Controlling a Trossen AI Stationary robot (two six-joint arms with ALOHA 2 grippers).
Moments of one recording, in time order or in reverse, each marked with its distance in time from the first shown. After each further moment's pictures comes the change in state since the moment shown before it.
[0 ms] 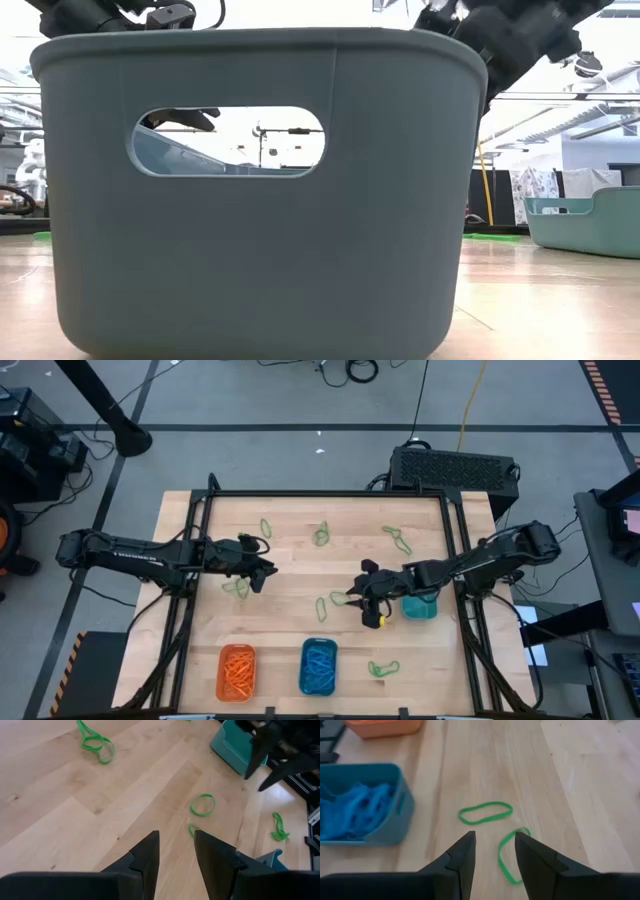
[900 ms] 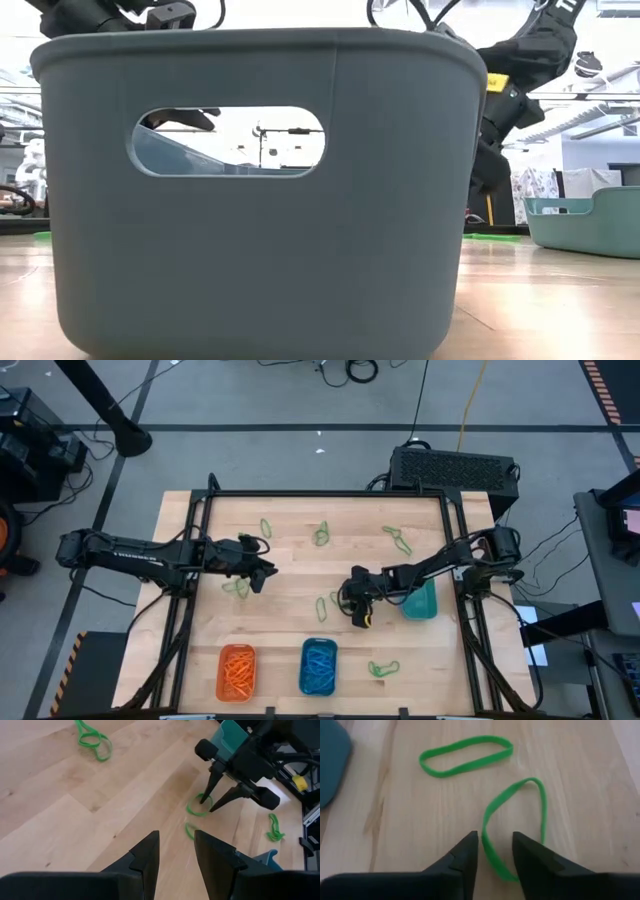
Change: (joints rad) left arm 0.000 0.003 0.000 0.005 0.012 -0.022; right arm -0.075 0.333 0.004 0.117 -0.132 -0.025
